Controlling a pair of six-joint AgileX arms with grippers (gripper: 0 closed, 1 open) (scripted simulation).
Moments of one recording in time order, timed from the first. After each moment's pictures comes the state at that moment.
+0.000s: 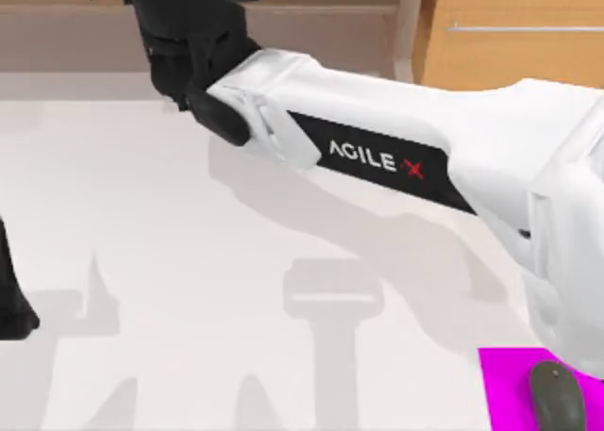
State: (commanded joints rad) left arm 0.00 0.00 0.00 0.00 0.00 0.00; right arm 0.86 2.44 2.07 0.36 0.80 0.06
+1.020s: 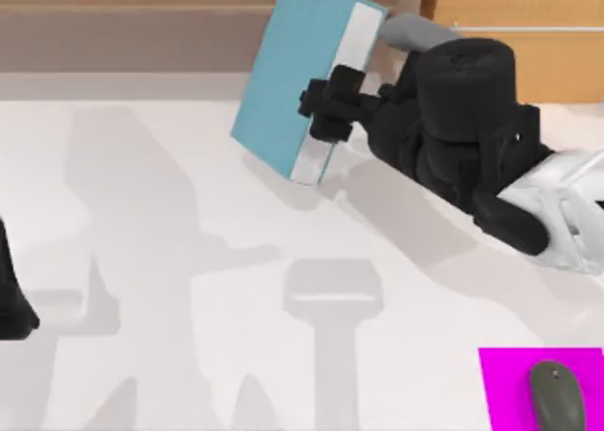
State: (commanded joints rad) left arm 0.00 0.00 0.00 0.00 0.00 0.00; right arm 0.65 1.73 0.95 0.44 0.10 0.70
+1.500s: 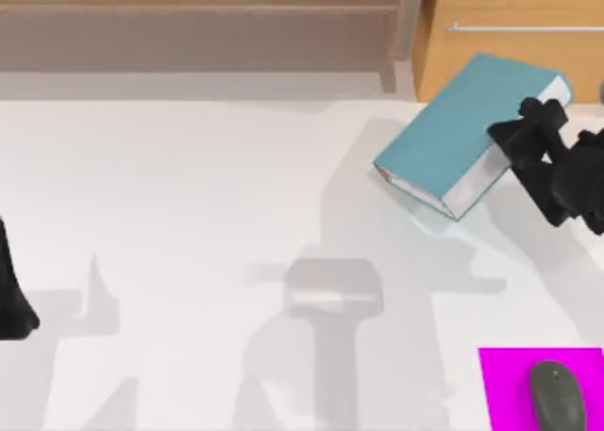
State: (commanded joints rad) left arm 0.00 0.00 0.00 0.00 0.00 0.00; right arm 0.23 1.56 0.59 0.51 -0.21 1.04
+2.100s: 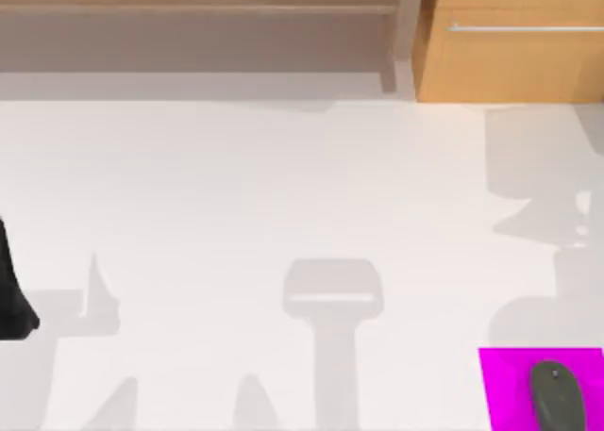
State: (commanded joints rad) left arm 0.00 0.00 0.00 0.00 0.00 0.00; right arm -0.38 1.67 0.71 0.64 -0.40 1.35
